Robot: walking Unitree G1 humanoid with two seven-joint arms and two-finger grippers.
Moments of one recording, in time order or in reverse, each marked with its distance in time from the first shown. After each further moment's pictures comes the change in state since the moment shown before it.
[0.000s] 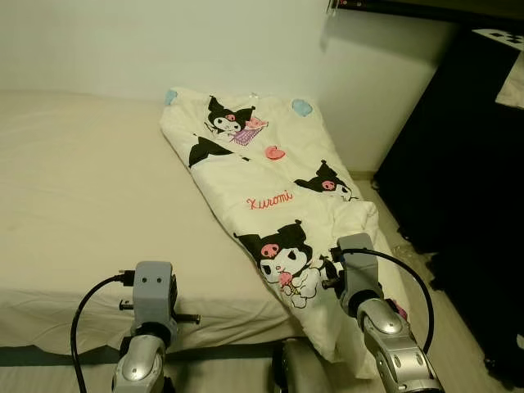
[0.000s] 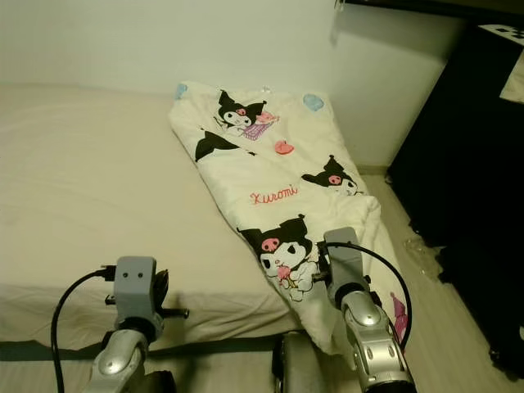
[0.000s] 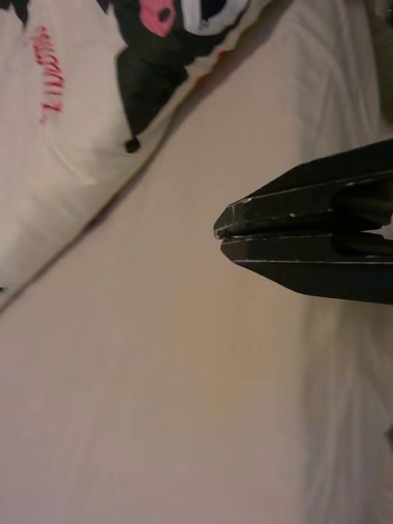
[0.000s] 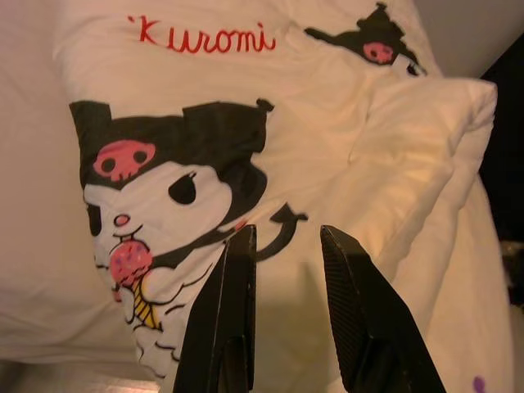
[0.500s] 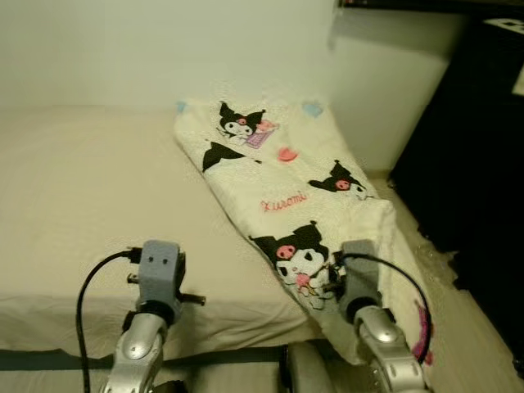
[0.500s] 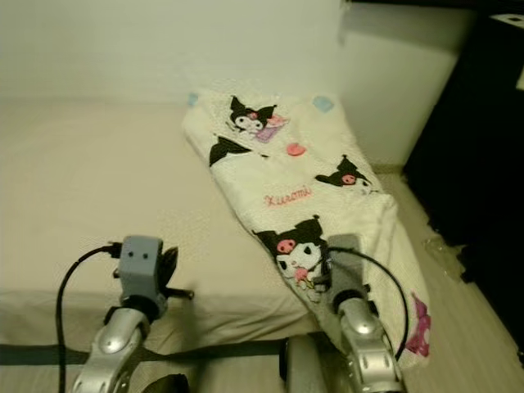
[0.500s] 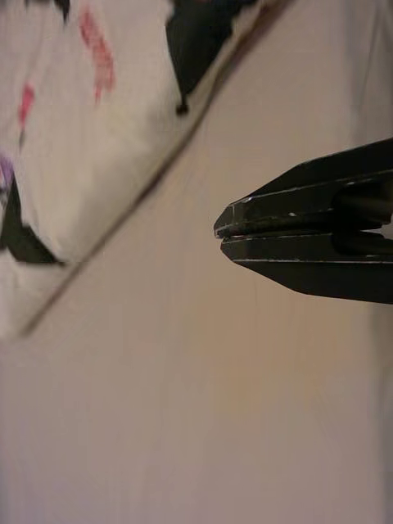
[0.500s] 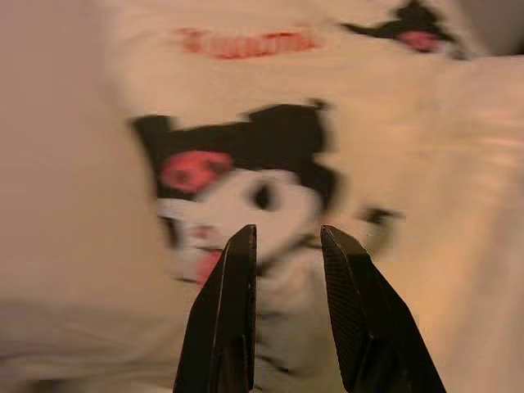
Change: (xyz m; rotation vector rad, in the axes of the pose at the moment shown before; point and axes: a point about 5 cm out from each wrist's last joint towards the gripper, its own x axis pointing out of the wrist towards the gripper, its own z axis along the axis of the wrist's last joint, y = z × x) left arm 0.012 0.000 0.020 0.032 -0.083 -0.078; right arm -0.004 0.014 -0.007 0.061 0.006 -0.028
